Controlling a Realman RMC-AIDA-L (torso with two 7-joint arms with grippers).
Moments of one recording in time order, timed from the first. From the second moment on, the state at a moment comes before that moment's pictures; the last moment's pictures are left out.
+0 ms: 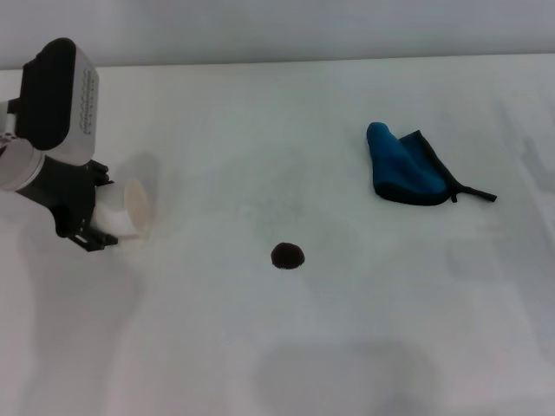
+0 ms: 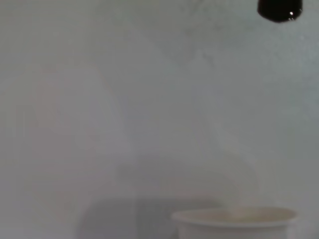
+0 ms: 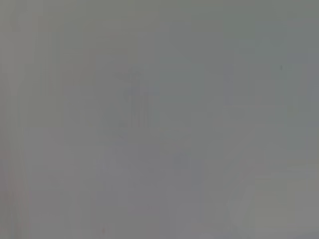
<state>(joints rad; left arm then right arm) -1.22 -2.07 2.85 -0.48 0.61 1.15 -1.00 0.35 2.02 -0.70 0.02 2.46 1.23 -2.69</state>
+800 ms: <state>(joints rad) -1.01 -2.07 2.85 -0.52 -0.28 1.24 -1.01 0.34 2.02 -0.70 0.02 2.45 1.28 -2.66</state>
